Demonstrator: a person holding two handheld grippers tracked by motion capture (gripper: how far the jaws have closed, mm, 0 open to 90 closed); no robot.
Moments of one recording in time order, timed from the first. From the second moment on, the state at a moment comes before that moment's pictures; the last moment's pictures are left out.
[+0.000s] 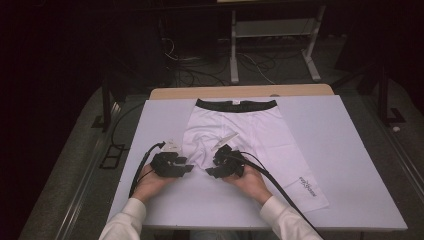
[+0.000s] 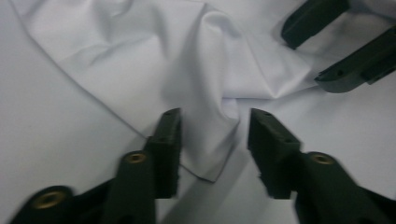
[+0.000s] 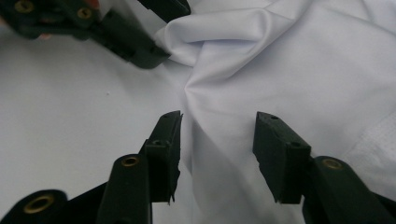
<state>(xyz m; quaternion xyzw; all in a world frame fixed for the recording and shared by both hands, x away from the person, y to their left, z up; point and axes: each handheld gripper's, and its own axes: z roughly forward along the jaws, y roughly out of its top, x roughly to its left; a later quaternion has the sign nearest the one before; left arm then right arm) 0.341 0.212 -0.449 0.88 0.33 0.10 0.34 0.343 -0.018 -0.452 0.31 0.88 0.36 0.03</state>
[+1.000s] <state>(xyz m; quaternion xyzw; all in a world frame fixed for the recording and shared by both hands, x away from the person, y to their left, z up) 0.420 0.166 -0.344 0.90 0.26 0.18 0.31 0.400 -0.101 -0.384 0.40 0.81 0.44 0.01</state>
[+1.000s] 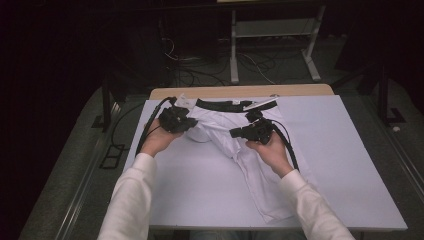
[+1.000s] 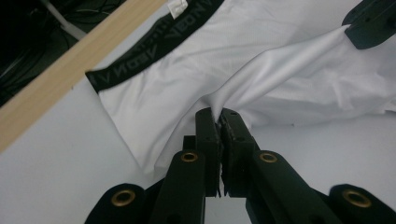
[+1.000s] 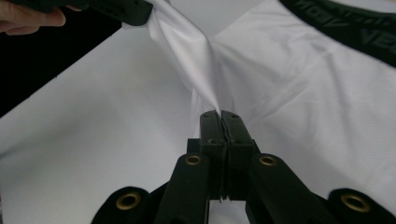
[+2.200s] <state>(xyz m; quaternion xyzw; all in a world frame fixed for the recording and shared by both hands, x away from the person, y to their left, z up) 0.513 0.140 -0.400 0.83 0.40 0.10 0.37 0.445 -0.168 -0.451 0.52 0.75 0.40 0.03</state>
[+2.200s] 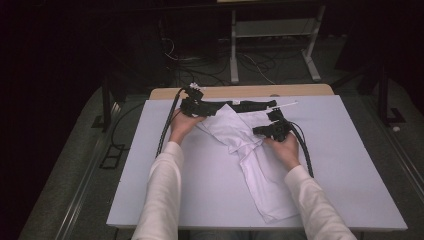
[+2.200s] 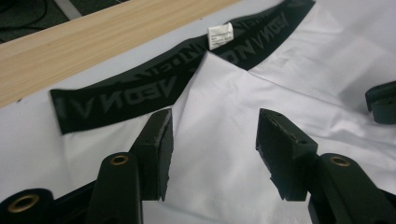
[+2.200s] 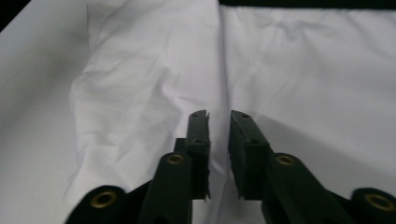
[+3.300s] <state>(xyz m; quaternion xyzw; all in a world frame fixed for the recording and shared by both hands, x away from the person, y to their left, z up) 0.515 0.168 -0.447 0.81 0.45 0.05 0.37 0.403 -0.088 -0.435 0.39 0.83 0.41 -0.04</state>
